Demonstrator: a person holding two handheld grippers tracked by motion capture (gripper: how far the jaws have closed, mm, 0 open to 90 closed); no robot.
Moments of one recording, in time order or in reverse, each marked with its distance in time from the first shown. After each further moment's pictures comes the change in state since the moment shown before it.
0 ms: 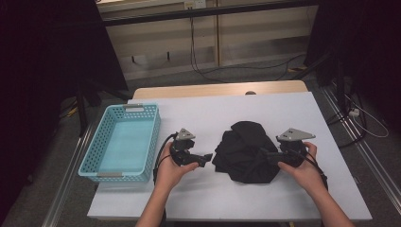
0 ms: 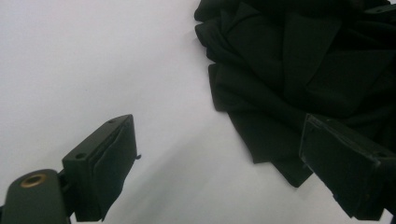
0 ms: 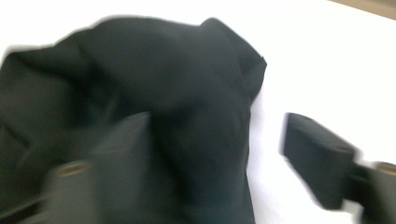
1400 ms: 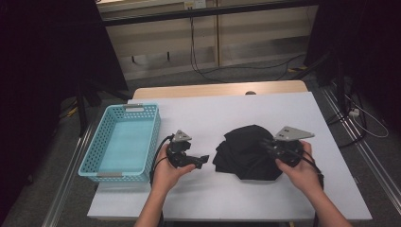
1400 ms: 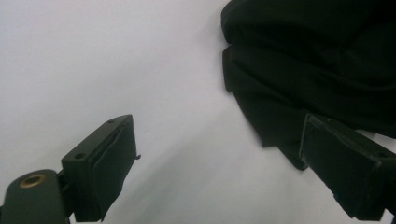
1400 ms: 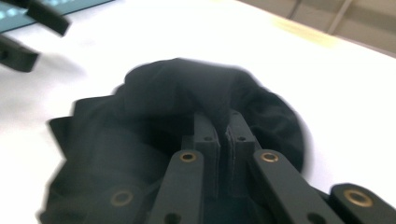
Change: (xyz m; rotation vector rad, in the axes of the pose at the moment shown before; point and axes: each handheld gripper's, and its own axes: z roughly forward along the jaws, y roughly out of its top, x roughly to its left) left arm 0.002 -0.006 -0.006 0.011 0.013 -0.009; right arm 0.017 0.020 -0.019 -0.071 0.086 -0.064
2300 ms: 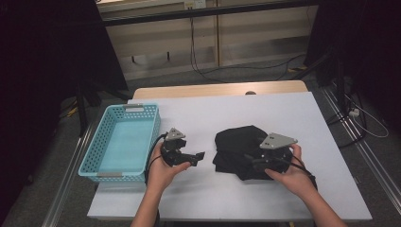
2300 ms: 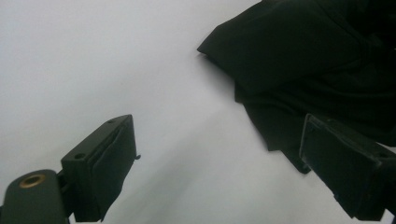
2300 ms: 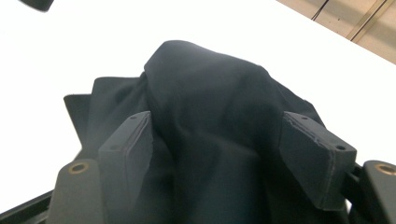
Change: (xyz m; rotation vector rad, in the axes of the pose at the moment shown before) left arm 0.009 0.000 -0.016 -0.040 0.020 -0.020; right arm 0.028 -0.001 0.021 0.040 0.039 -0.159
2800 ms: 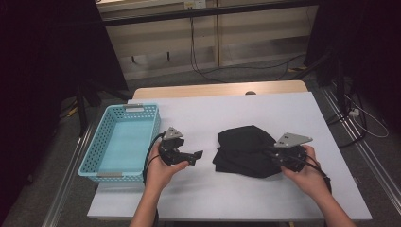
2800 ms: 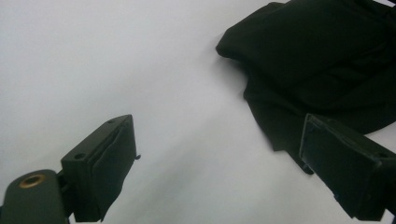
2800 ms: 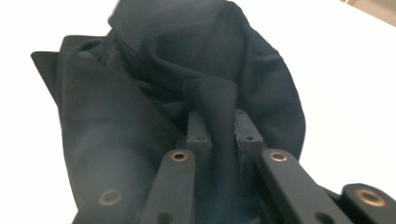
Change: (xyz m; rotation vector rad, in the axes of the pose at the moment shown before) left arm 0.003 0.003 -0.004 -0.011 0.015 0.003; right arm -0.028 -0.023 -0.023 0.096 -0.019 0.061
